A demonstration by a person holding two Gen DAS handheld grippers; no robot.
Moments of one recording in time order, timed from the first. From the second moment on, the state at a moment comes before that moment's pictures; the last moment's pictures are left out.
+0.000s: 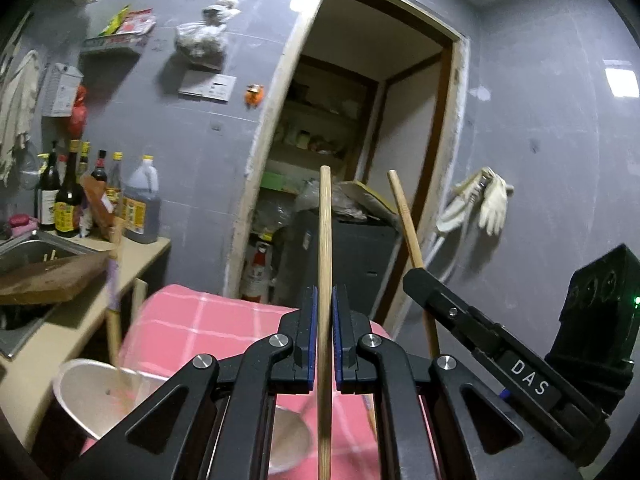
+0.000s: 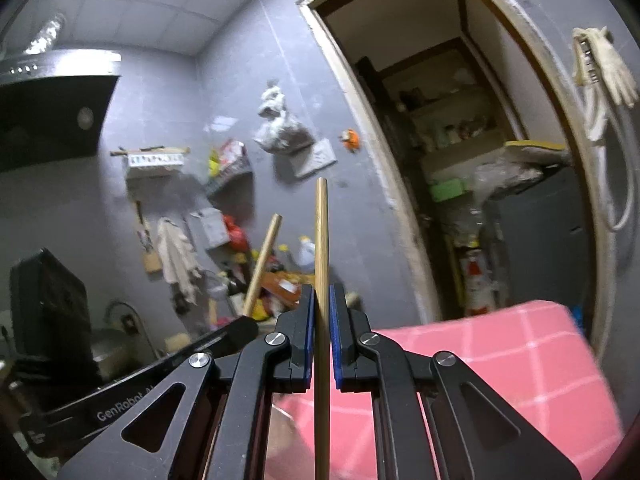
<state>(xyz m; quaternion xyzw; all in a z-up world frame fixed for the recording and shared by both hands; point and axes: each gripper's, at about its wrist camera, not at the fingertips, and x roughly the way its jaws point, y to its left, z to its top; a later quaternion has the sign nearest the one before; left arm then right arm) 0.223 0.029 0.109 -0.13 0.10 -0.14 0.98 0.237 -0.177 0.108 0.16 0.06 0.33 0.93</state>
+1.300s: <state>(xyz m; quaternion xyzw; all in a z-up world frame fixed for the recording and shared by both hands) 0.229 0.181 0.076 -0.28 -0.05 0.01 0.96 0.240 -0.126 0.087 0.24 -0.08 0.21 0.94</state>
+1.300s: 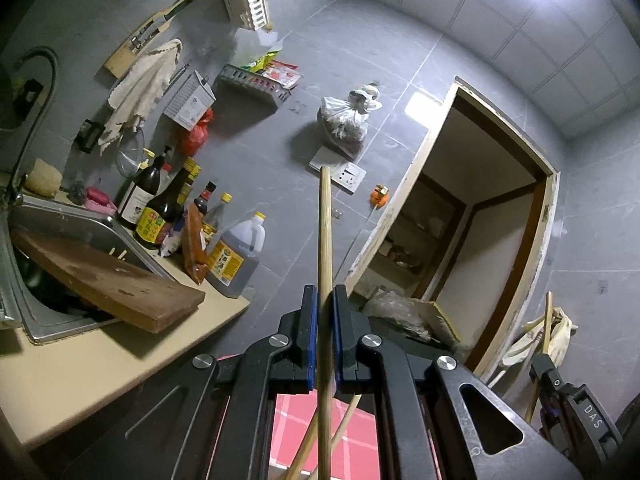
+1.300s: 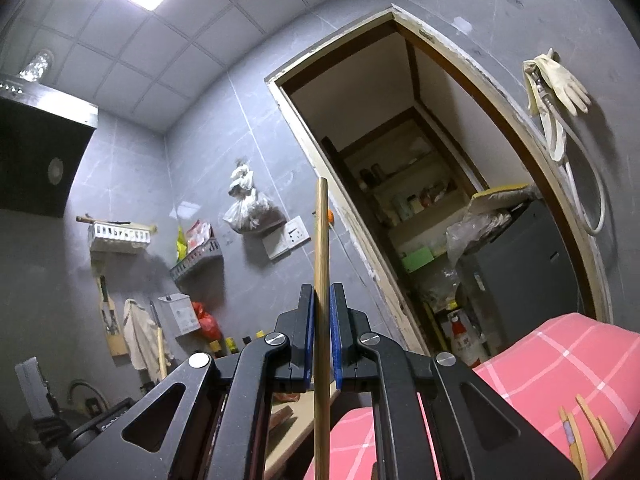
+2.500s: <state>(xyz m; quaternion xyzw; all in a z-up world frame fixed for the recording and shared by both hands) 0.221 0.154 0.055 -0.23 -0.05 0.01 0.97 0.235 -0.105 0.069 0.18 -0.06 0.20 0.96</state>
